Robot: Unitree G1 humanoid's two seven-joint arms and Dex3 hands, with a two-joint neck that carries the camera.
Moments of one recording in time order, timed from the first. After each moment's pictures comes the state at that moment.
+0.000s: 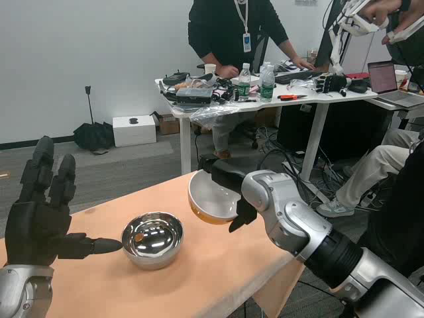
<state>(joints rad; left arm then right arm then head) -0.47 0.21 -0.13 0.41 -0.46 -0.68 -0.10 -0.68 -0.60 0.39 -0.05 -0.71 0.43 0.46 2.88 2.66</state>
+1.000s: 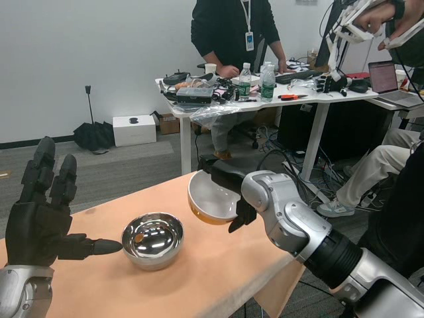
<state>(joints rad) -0.47 0.21 -0.13 0.41 -0.47 -0.68 -0.12 -0.68 -0.60 0.39 -0.05 -0.71 0.43 0.46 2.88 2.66</state>
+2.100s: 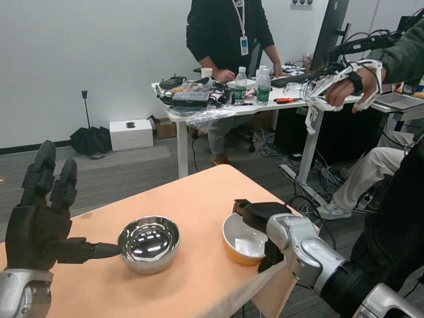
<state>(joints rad) -0.47 0.21 -0.13 0.42 -0.47 -0.67 -0.12 -0.51 -0.60 0.37 0.18 -0.68 0.37 0.34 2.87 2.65</state>
